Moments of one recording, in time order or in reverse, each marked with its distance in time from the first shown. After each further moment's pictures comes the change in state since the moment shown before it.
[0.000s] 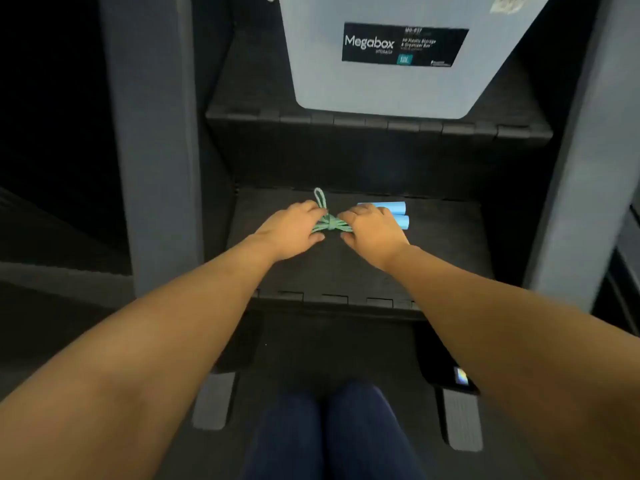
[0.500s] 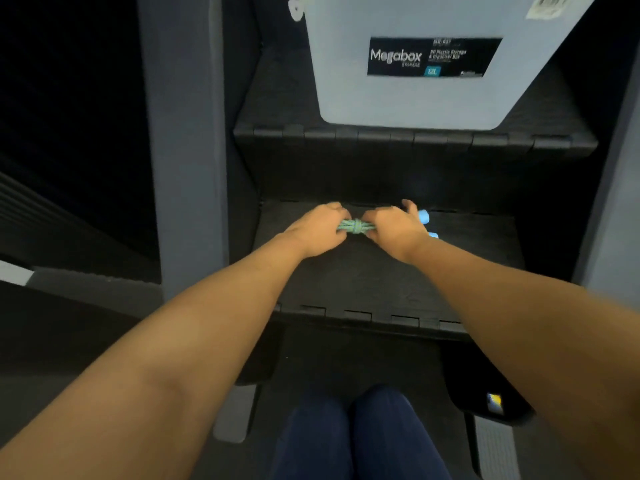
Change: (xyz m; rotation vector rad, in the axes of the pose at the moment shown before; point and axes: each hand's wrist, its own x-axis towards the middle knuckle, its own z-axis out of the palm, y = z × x) left_hand 0.020 -0.003 -0.019 -0.151 0.018 -0.065; right_hand 0.036 0.007 -0.016 0.045 -0.063 0.061
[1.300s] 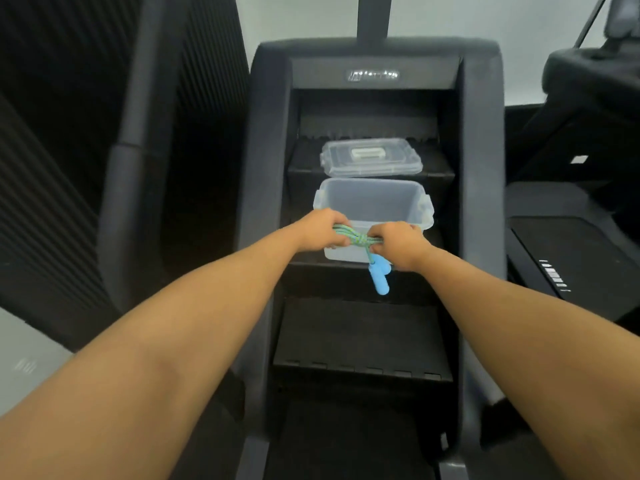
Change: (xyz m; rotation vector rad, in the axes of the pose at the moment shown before) left_hand -0.183 0.190 -0.348 -0.216 0.111 0.083; right_hand -0.212 -0.085 -0.361 0.104 0.199 0.044
